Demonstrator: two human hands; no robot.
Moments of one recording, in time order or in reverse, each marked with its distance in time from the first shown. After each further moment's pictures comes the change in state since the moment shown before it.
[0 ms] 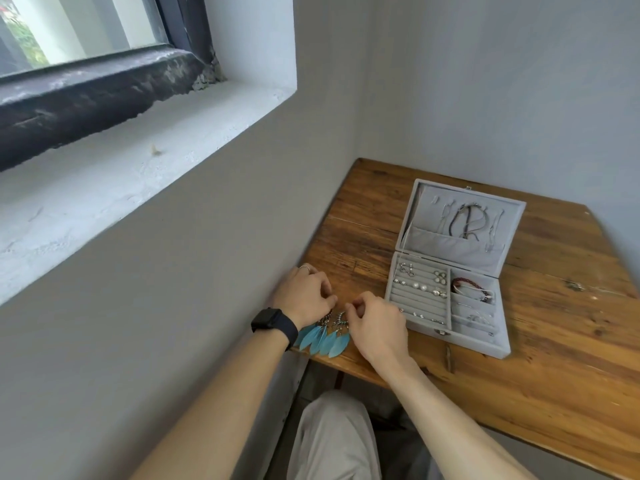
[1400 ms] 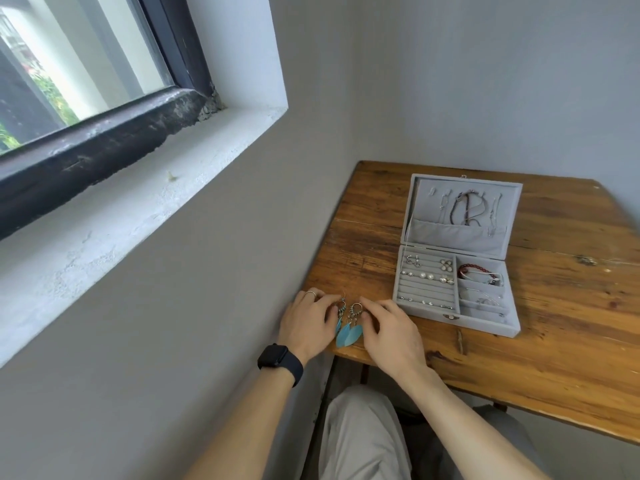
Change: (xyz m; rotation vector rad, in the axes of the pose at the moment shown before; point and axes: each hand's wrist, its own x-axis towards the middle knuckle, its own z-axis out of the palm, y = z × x) left_hand -0.058 -0.004 0.006 0.067 0.066 0.059; right_hand -0.037 0.015 -0.001 0.182 -0.027 -0.105
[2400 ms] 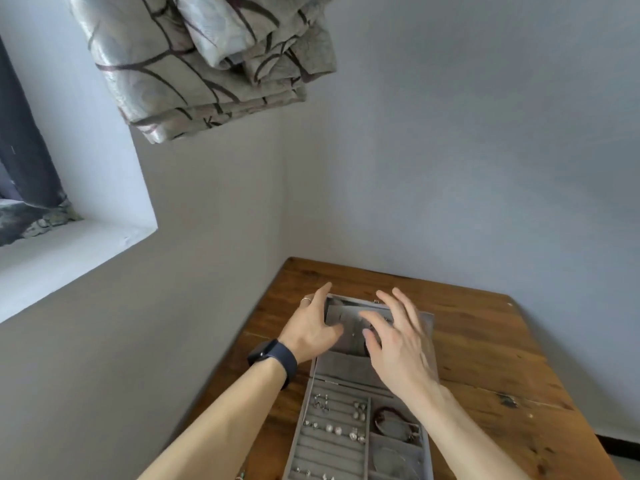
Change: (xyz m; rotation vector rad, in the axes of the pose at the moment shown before) left_hand 0.241 0.155 -0.014 -0.436 -0.089 0.063; right_hand 0.187 0.100 -0.168 -0.381 0.359 -0.292
